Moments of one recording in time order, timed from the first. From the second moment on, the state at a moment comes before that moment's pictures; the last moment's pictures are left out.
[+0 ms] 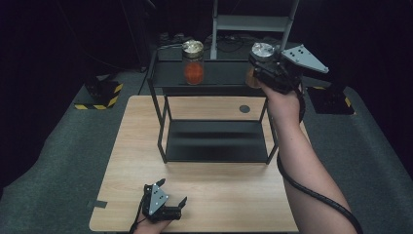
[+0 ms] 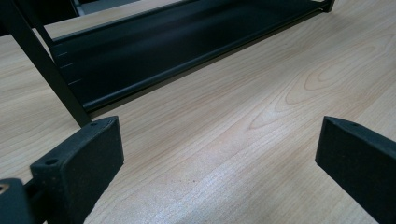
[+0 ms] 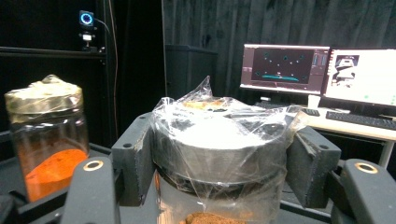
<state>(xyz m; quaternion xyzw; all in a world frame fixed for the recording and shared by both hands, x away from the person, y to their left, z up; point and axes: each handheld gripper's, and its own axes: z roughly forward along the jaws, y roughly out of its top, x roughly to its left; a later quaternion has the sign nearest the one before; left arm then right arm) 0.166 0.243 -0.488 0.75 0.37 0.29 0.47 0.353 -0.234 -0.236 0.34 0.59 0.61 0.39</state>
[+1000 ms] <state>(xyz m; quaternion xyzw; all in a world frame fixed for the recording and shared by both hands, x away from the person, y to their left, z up) 0.165 0.246 -0.490 0.75 0.37 0.29 0.47 0.378 -0.234 -0.242 0.35 0.59 0.62 0.38</state>
